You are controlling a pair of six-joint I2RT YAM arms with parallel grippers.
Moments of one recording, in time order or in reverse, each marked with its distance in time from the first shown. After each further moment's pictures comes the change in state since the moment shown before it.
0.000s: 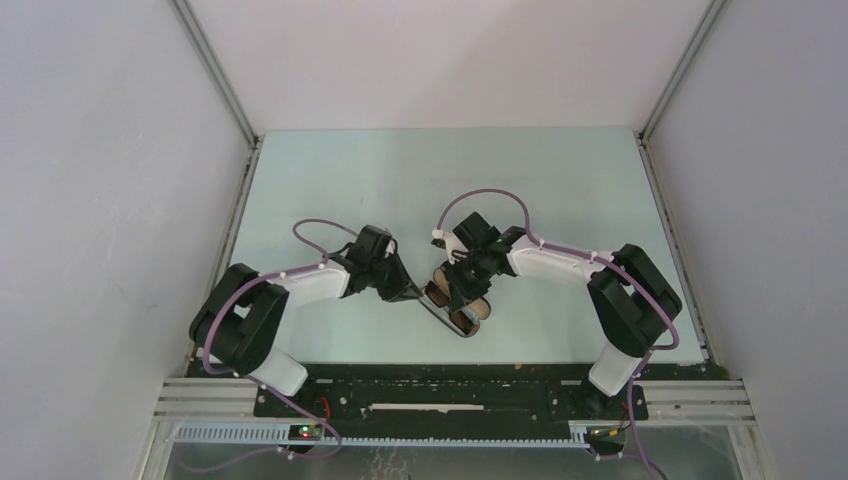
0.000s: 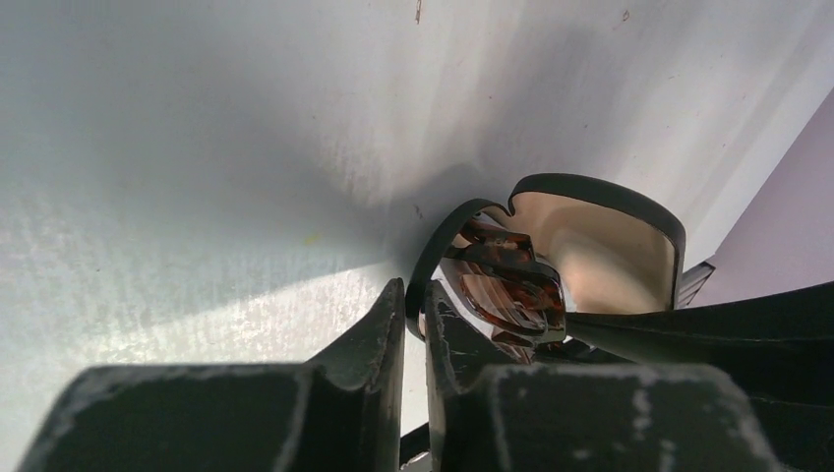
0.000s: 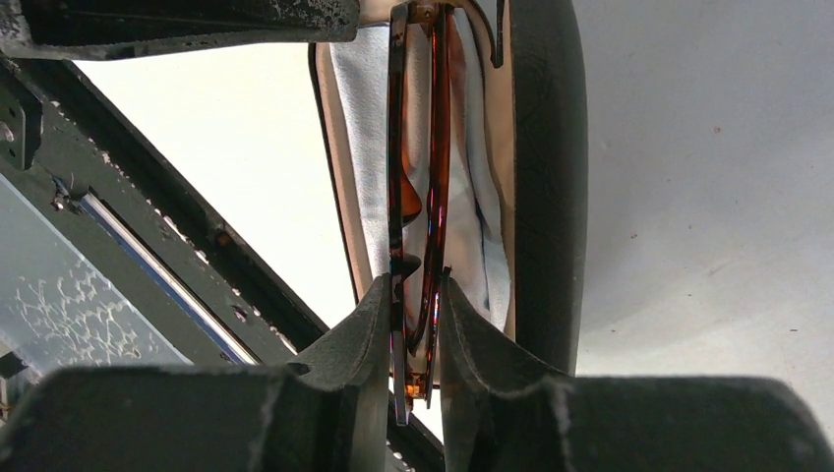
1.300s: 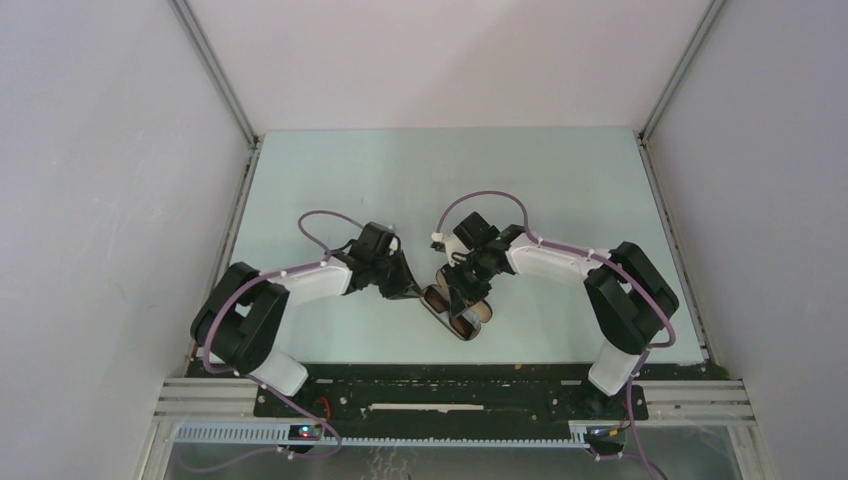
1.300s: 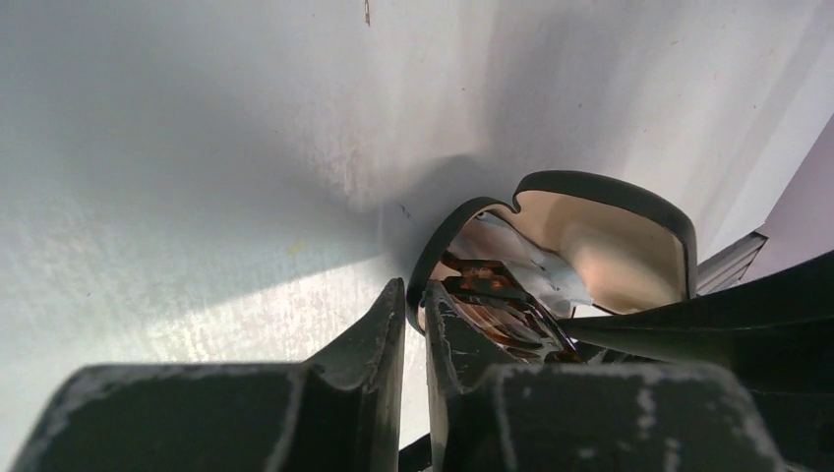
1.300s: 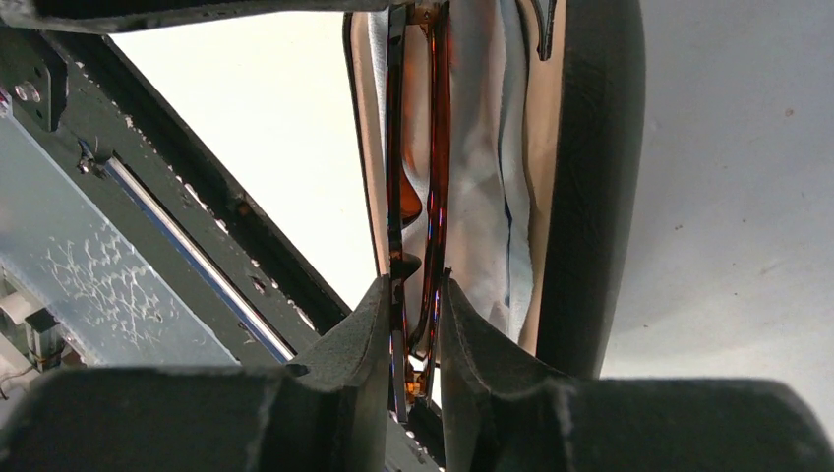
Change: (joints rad) left arm -0.005 0.019 0.036 -0.024 0.010 0.122; right arm -0.010 0.013 0.010 -0.048 -0.077 -0.024
